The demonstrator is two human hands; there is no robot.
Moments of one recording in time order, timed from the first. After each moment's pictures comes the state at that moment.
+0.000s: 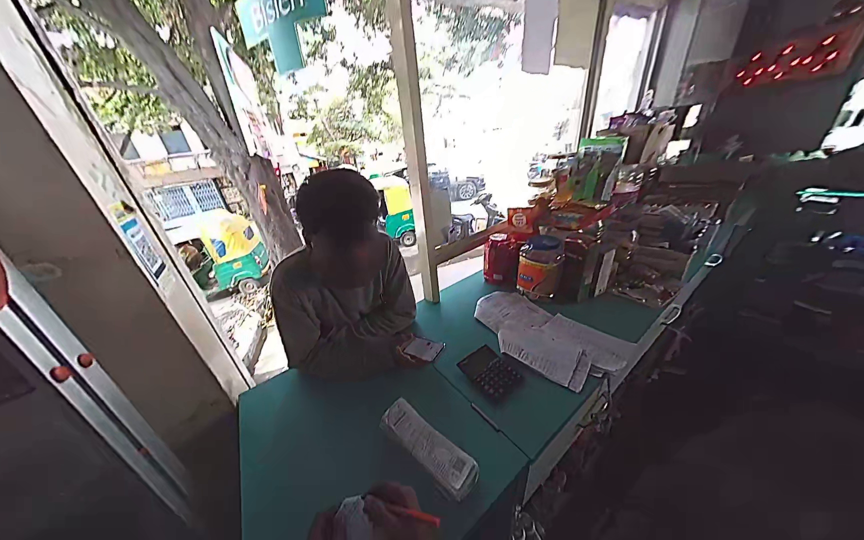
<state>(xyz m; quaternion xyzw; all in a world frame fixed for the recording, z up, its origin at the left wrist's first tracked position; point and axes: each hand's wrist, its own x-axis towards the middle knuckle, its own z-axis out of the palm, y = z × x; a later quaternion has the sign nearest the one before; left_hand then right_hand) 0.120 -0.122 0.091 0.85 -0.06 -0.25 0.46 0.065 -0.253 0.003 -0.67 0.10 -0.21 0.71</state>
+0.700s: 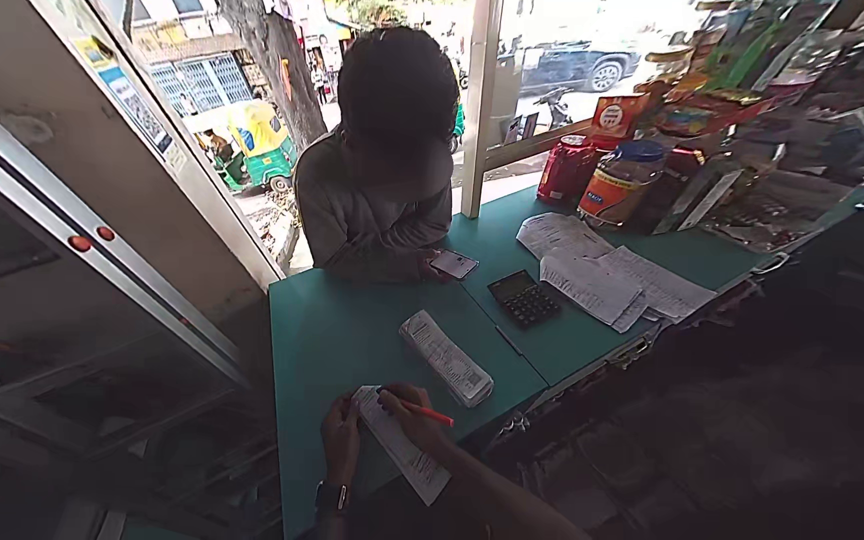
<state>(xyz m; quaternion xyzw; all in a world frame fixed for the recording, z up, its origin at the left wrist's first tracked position) 0.137 -0.112 -0.005 0.77 -0.12 -0.04 0.62 0.067 -0.260 -0.007 -0.67 0.07 -0.19 0.71</state>
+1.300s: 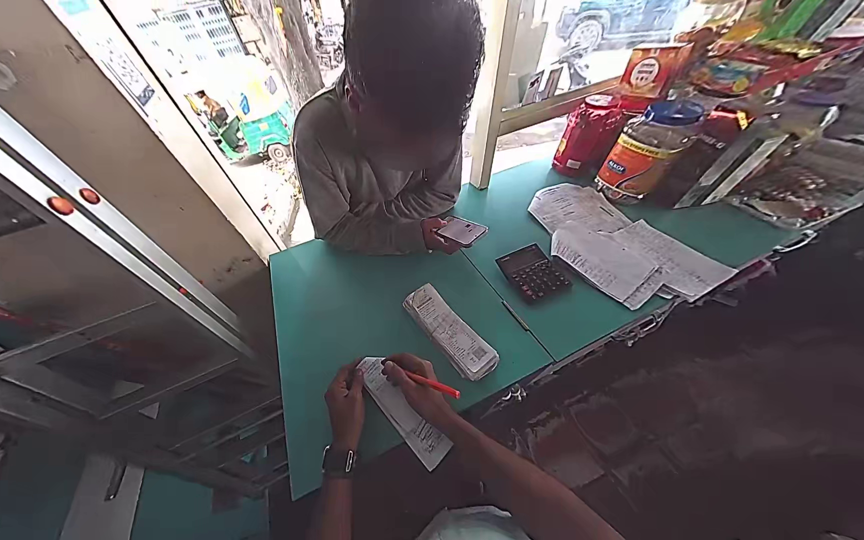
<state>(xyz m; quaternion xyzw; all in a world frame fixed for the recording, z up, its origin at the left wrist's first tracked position) 0.140 -0.113 -0.006 0.80 -0.12 -0.02 0.58 0.068 -0.260 -0.007 -0.66 0.07 -0.20 0.72</state>
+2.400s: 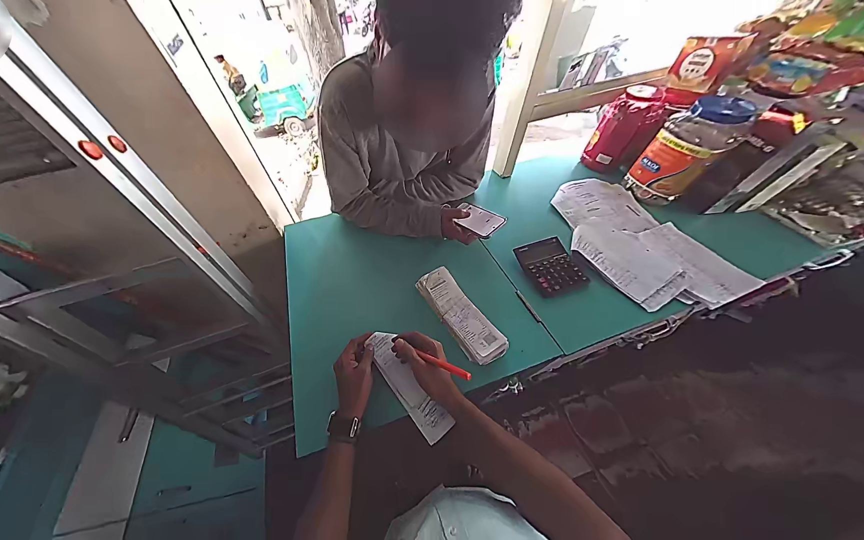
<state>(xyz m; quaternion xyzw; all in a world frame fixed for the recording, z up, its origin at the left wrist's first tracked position) 0.140 -0.111 -0.009 0.79 -0.14 -0.03 0.59 0.066 -0.259 -0.006 -0.66 0.06 -0.21 0.72</state>
